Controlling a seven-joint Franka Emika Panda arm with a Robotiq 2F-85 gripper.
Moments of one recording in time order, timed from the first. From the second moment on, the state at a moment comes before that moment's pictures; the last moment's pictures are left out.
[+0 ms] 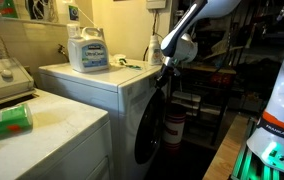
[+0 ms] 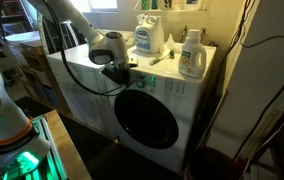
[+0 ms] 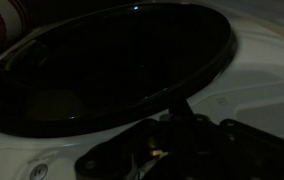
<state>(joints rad) 0.04 0.15 0.00 -2.44 0.58 2.80 -0.61</state>
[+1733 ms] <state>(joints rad) 0.17 0.21 -0.15 -2.42 0.48 2.83 -0.55</state>
